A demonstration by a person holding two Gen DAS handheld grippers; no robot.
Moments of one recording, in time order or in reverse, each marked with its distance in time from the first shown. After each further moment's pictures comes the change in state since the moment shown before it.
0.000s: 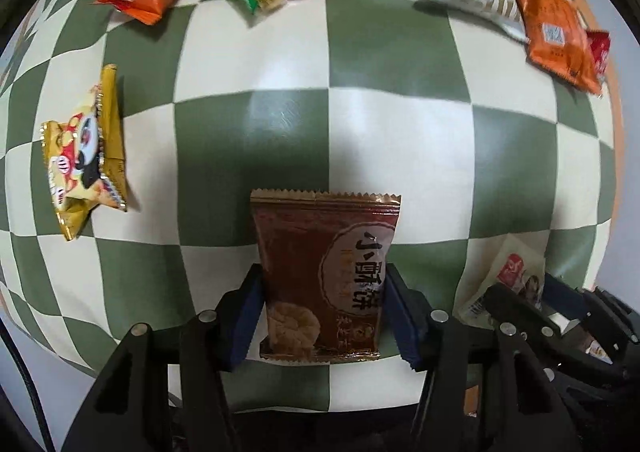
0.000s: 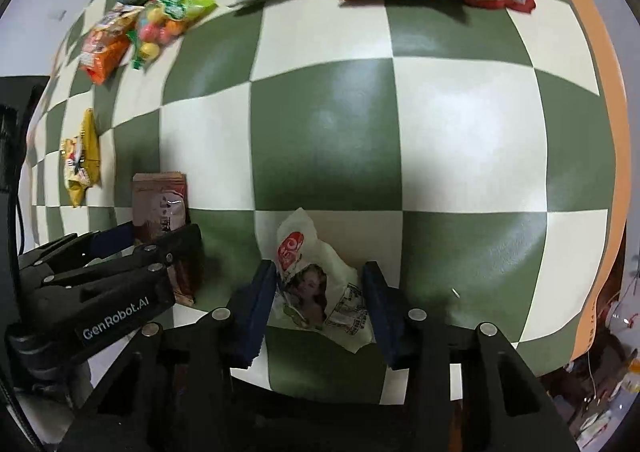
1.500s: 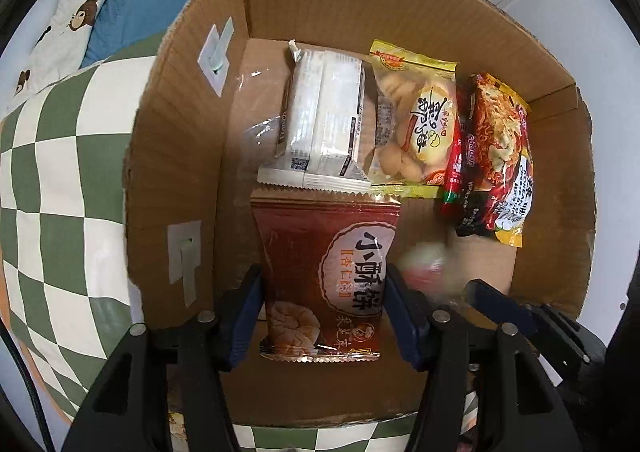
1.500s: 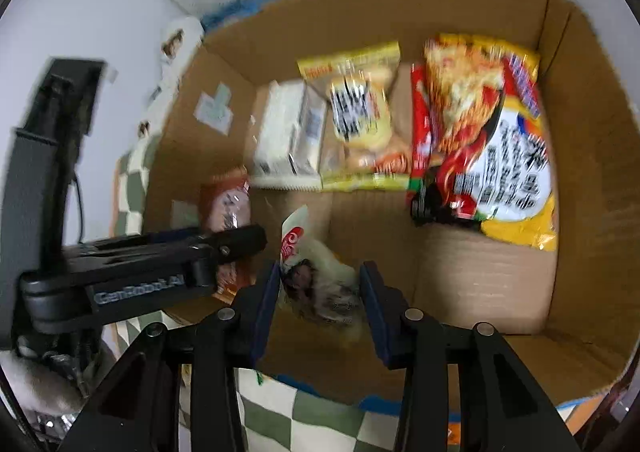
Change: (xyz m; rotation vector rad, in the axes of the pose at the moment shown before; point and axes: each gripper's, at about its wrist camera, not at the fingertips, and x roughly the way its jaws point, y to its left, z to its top) left arm -0.111 0.088 0.318 -0.065 -0.036 -0.139; right arm -0.081 0.063 0.302 -0.076 -0.125 0.189
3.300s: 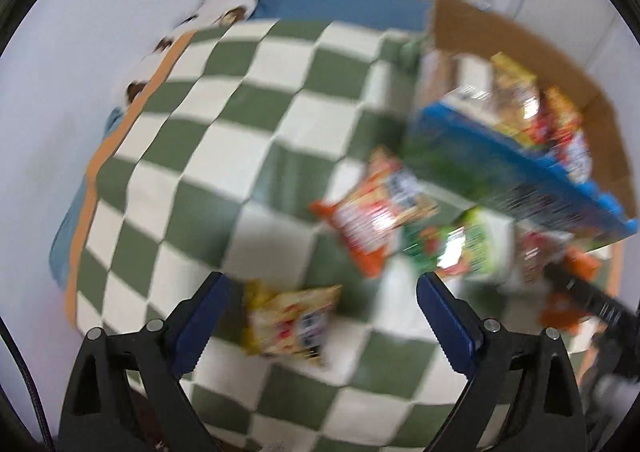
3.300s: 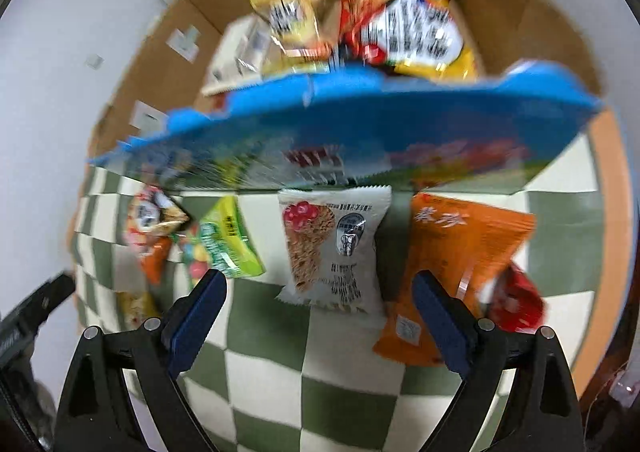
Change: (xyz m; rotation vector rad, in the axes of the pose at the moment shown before) left arm -0.050 0.095 -0.197 -0.238 -0.298 0.297; right arm -0.006 -0.040 -0.115 0.006 -0.049 -0.100
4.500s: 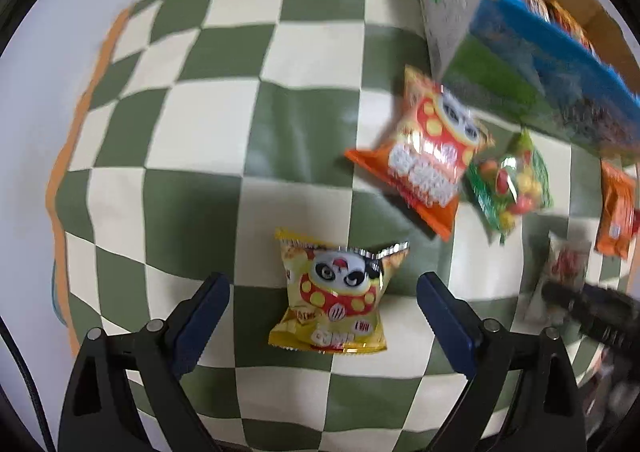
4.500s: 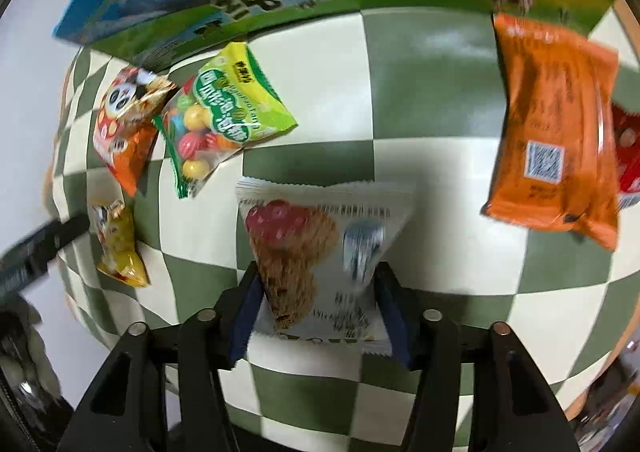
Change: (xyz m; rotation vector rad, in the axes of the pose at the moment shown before) left arm 0.060 0.015 -0.014 0.238 0.187 -0.057; right arm 0.062 0.048 -0.072 0.093 0.218 -0.003
